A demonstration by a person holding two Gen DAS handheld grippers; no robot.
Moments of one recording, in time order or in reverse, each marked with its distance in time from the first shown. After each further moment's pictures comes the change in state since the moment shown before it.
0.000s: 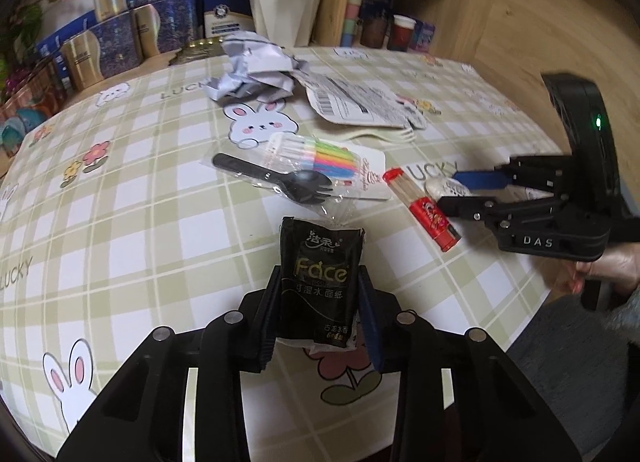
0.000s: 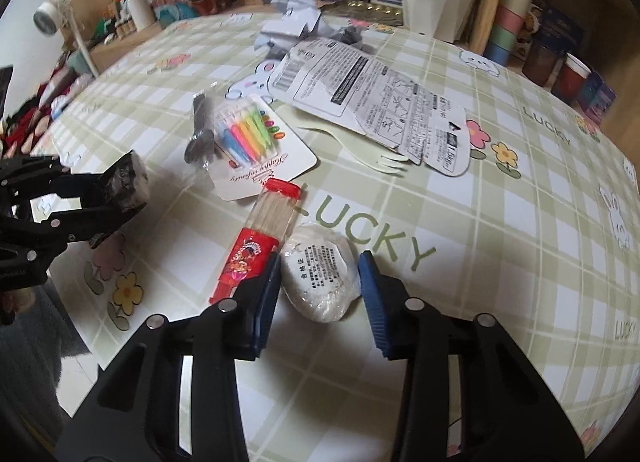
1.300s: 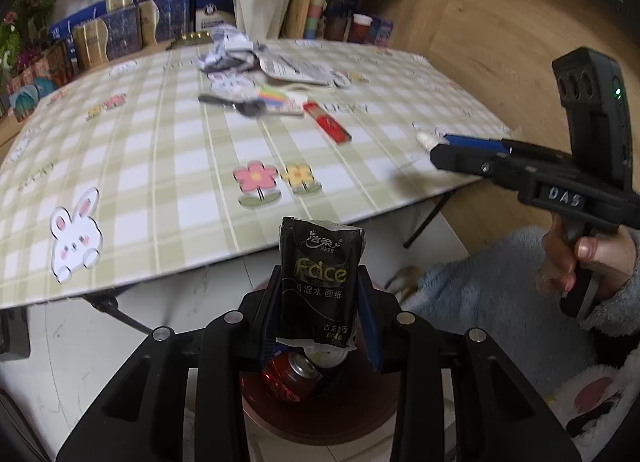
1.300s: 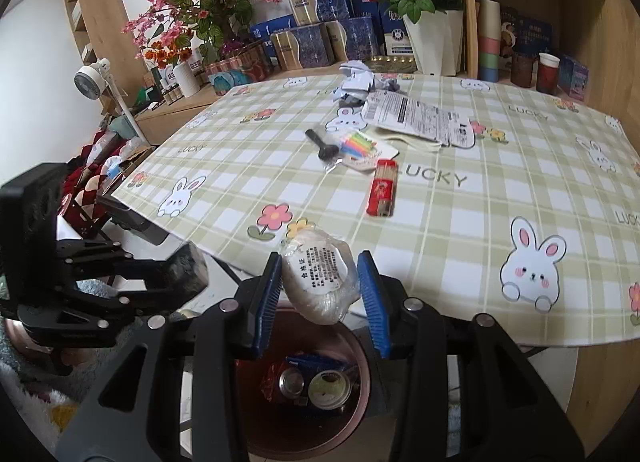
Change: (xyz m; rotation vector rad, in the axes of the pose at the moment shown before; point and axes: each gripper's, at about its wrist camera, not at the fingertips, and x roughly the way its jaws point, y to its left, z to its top) left arm -0.100 -0.055 -0.113 -0.002 0.014 -0.087; right arm -0.131 0.068 -0.098 0.111 -0.214 0.155
